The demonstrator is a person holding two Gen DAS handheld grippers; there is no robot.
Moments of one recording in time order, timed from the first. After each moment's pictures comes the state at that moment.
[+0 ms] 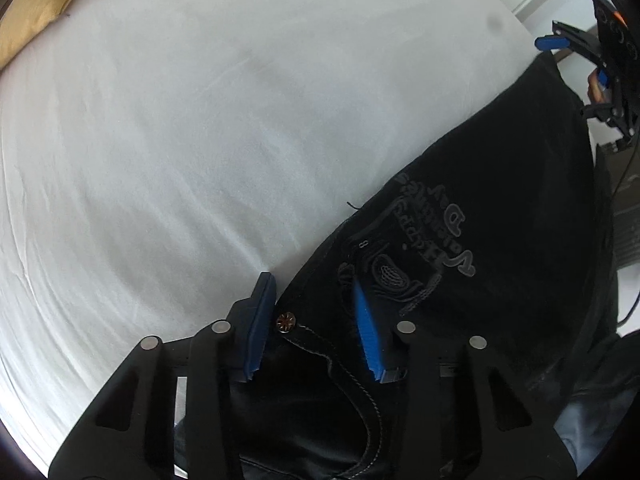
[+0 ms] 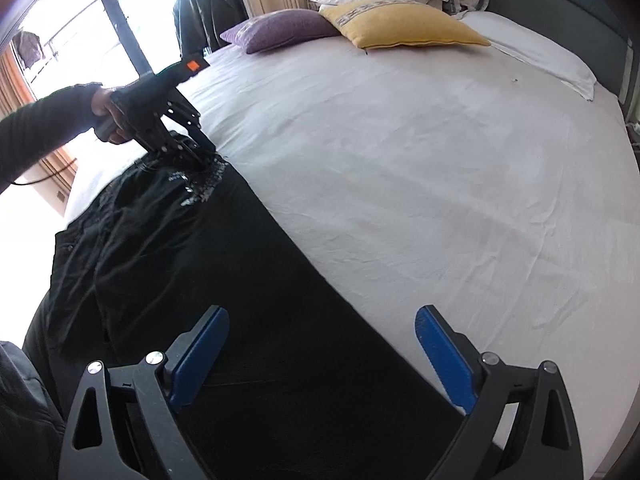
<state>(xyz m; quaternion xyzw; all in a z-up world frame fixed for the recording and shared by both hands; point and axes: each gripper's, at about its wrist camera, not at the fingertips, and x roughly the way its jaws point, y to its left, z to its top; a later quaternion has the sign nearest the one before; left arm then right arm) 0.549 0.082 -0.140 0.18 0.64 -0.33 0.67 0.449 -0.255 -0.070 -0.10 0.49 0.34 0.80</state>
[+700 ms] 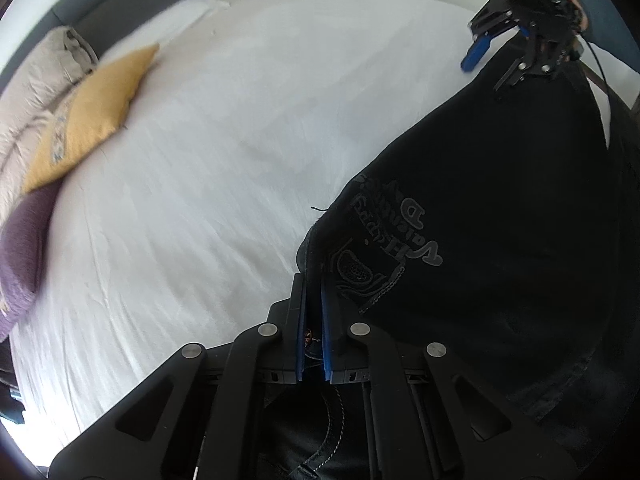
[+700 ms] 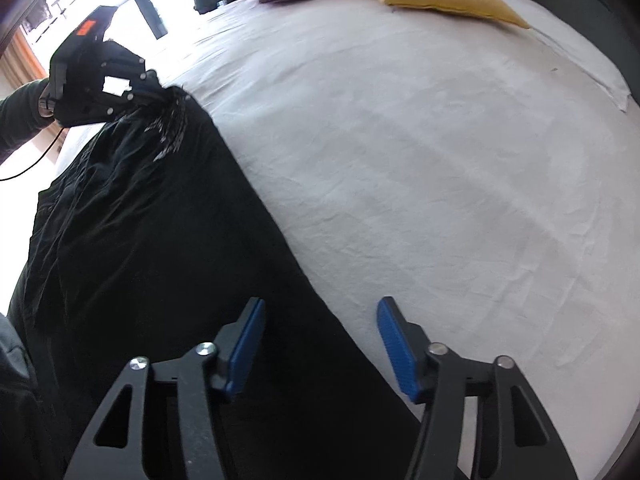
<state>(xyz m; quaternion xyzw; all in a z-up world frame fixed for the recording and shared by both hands) 0.412 0.076 -0.097 0.29 0.44 -0.29 0.80 0.482 -0.236 -0.115 -0.16 0.54 0.36 0.74</state>
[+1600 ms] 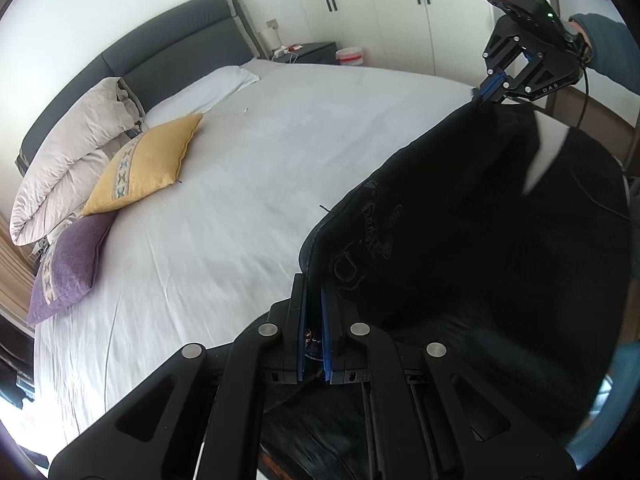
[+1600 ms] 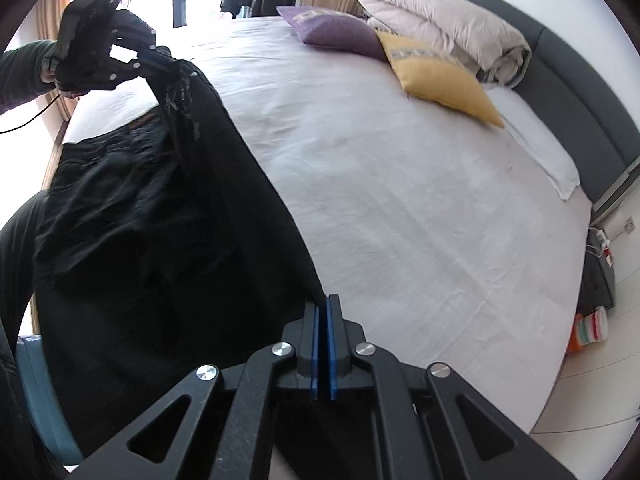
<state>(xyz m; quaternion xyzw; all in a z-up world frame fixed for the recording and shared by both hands) 0.205 0.097 0.046 0.27 0.34 -0.27 0.86 0.337 -0.189 -0.002 -0.29 0.42 0.31 0.80</state>
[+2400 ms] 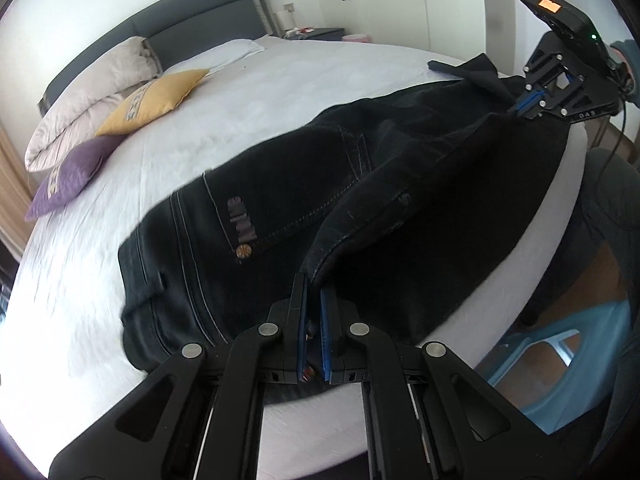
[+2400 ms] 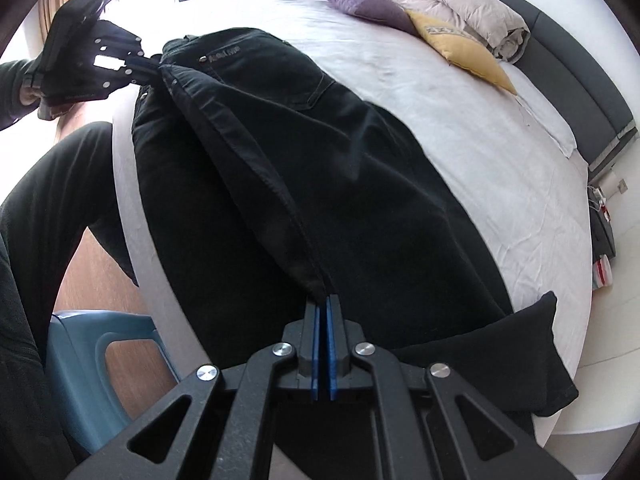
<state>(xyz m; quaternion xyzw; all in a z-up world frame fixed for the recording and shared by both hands) -0.079 0.114 -0.061 0.21 0.37 -0.23 0.88 0.118 -0.123 -0.078 -0.28 0.46 0.26 0.80</state>
